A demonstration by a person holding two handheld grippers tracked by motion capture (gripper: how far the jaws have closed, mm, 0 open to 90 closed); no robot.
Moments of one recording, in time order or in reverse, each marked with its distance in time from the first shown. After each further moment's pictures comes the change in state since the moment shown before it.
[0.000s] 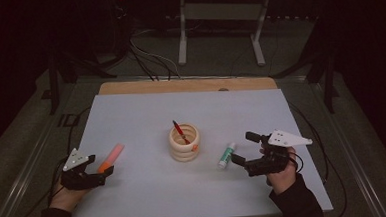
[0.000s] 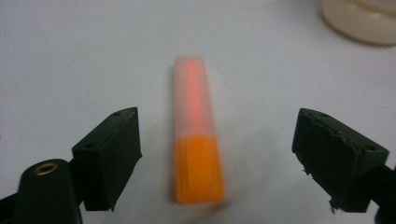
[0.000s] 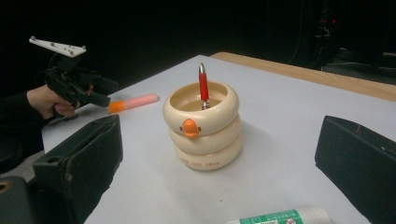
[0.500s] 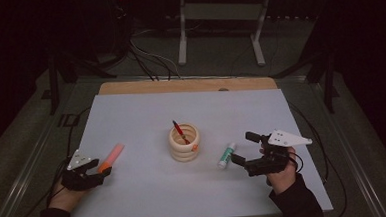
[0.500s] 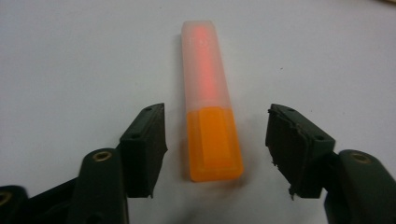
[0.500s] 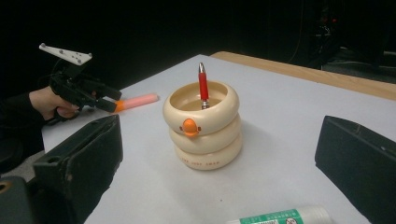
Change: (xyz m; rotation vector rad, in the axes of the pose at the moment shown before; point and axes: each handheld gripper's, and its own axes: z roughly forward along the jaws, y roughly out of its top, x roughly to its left) left arm 0.004 -0.005 0.007 0.079 0.022 0.023; right arm 0.000 0.000 0.000 0.002 0.003 0.002
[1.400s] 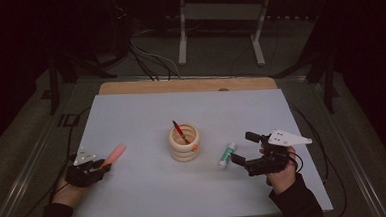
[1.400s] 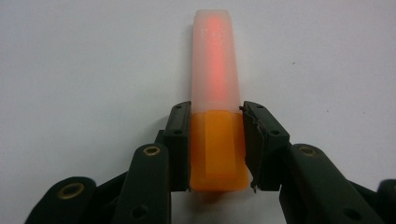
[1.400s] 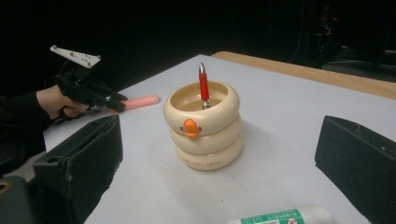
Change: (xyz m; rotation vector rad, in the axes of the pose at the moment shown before) left arm 0.001 0.007 0.011 0.057 0.004 0.021; right arm 0.000 0.000 0.000 0.000 0.005 0.009
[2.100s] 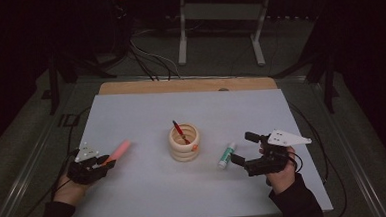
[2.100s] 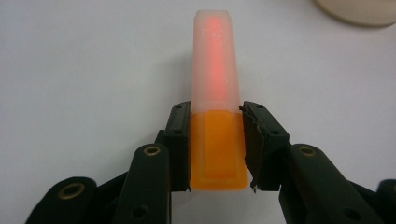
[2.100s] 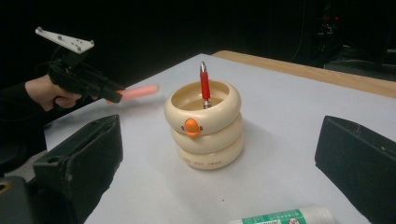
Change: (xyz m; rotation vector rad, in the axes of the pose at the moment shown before) left arm -0.021 0.030 -0.020 -0.044 -0.052 0.035; right arm 0.000 0.000 0.001 0.004 0.004 -0.002
